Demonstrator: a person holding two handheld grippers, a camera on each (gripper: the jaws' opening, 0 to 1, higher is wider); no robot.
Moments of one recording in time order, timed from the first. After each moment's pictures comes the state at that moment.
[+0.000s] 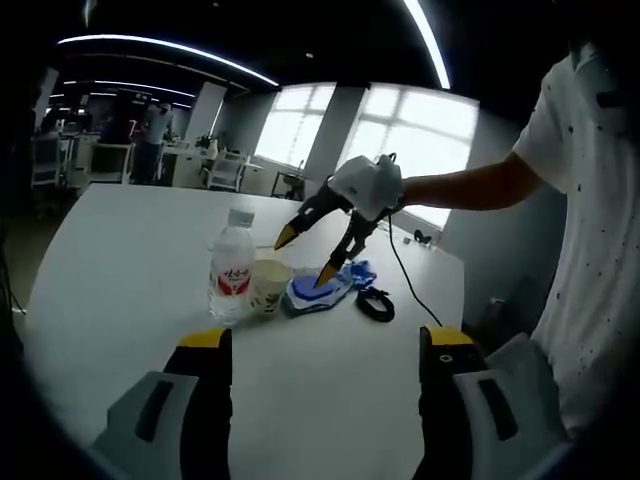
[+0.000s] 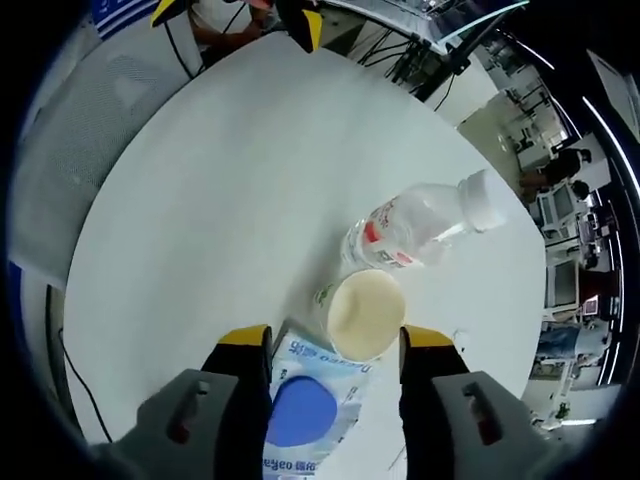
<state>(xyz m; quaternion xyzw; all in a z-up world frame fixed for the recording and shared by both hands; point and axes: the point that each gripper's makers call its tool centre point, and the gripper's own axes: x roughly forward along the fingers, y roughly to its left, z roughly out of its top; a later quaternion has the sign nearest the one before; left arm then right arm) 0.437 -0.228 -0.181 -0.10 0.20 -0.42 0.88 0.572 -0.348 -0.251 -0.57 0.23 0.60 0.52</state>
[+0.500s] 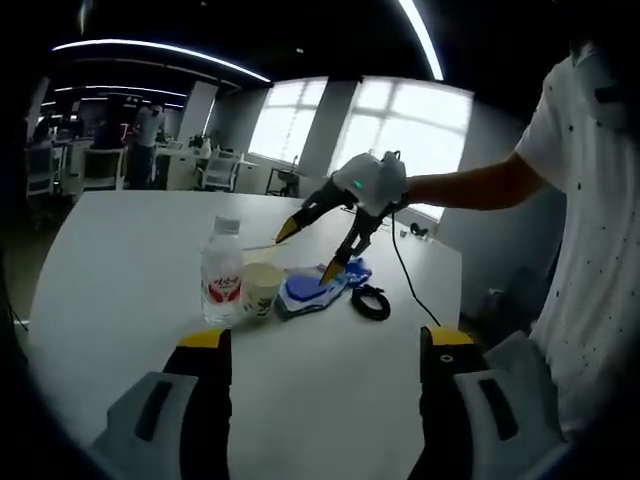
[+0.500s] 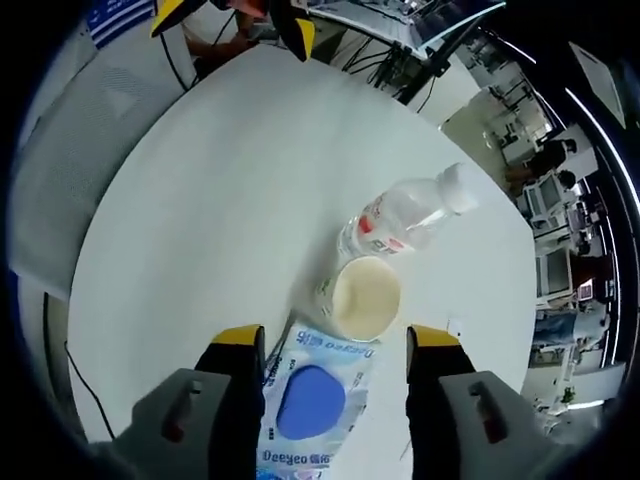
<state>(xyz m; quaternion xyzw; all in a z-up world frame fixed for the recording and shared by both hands) 0.436 -0.242 -0.169 -0.08 0.20 -0.44 0.87 0.566 -0.367 -0.232 -0.55 0.22 0.58 0.56</state>
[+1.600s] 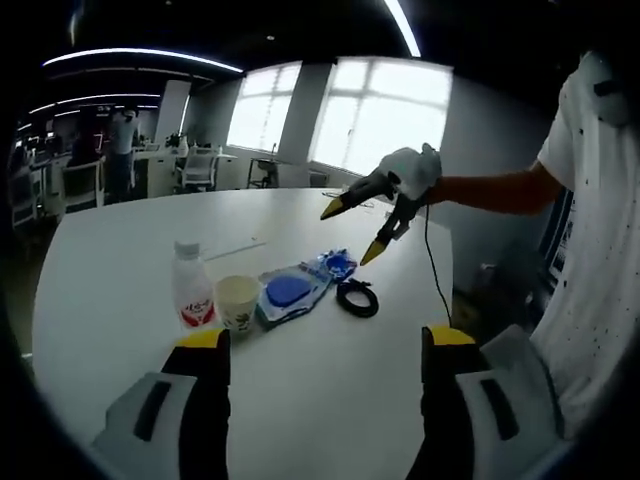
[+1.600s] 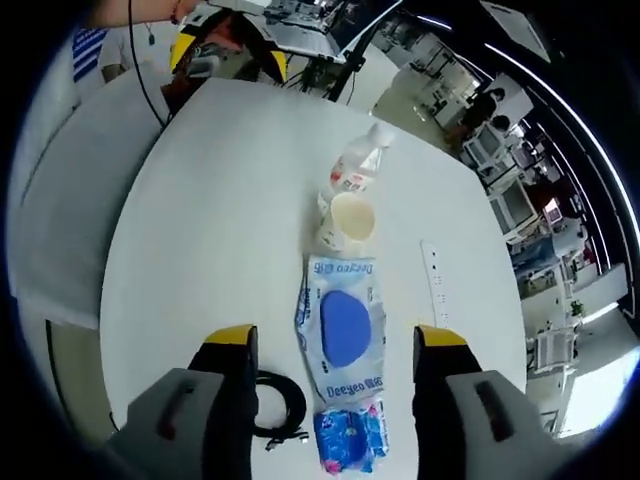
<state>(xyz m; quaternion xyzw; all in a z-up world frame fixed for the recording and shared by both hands) 0.433 -0.280 -0.151 -0.03 0.22 -0.47 0.85 0.518 -0.480 -0.182 -0.46 0.25 0.49 0.69</state>
